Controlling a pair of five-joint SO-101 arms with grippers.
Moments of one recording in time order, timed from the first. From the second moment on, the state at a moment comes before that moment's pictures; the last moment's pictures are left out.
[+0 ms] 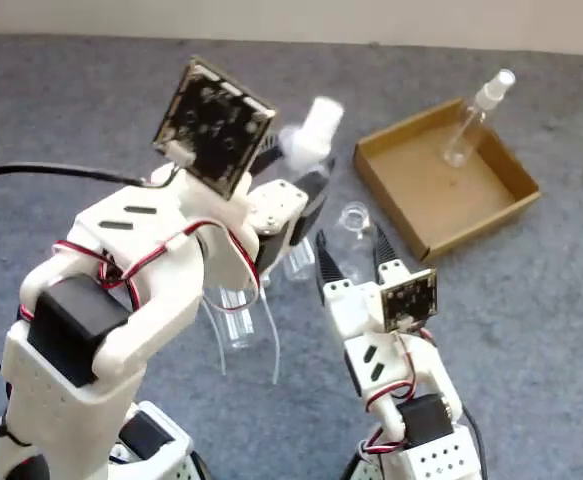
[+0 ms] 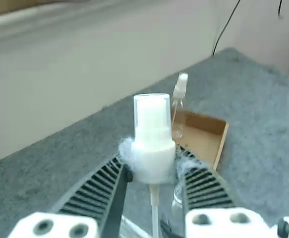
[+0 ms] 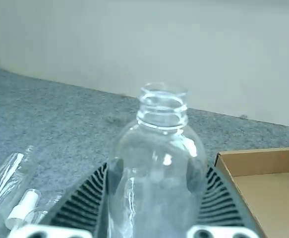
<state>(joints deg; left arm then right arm) 32.6 -37.8 -8.0 71.0 3.3 -23.1 -104.3 95.5 19.6 3.1</state>
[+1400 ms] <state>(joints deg) 36.3 -55.6 51.7 -13.8 3.8 -28.6 -104.4 95.5 19.6 3.1</state>
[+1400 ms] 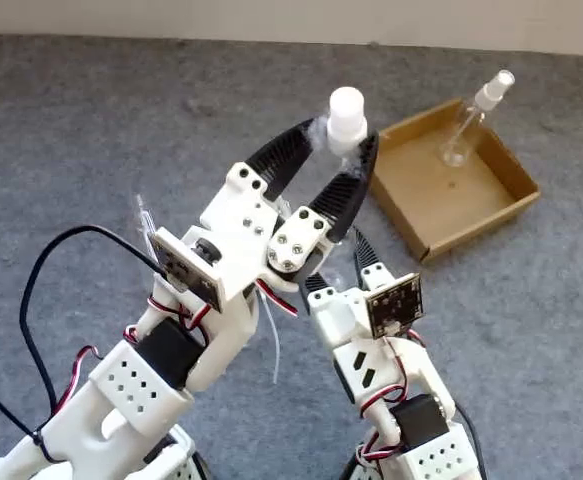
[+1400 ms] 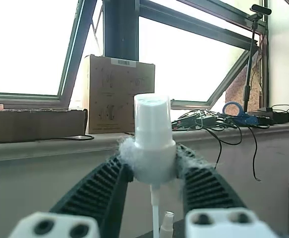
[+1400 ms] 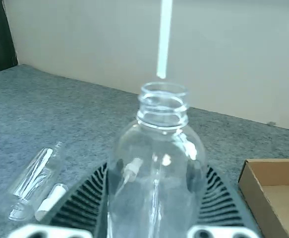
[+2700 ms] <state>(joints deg) 33.3 -56.1 71.5 -13.8 3.8 -28.5 -104.4 95.5 20.2 3.1</state>
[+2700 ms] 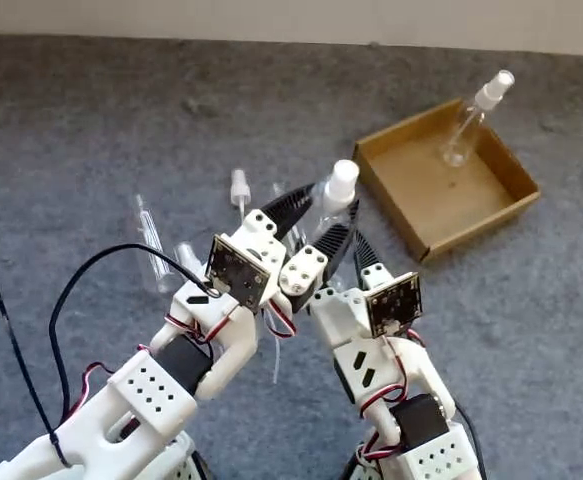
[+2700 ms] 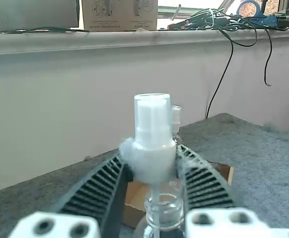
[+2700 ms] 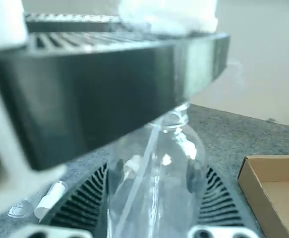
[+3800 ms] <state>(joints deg) 33.3 -67.9 71.8 0.0 4.1 -28.8 -104.4 95.6 20.2 3.3</state>
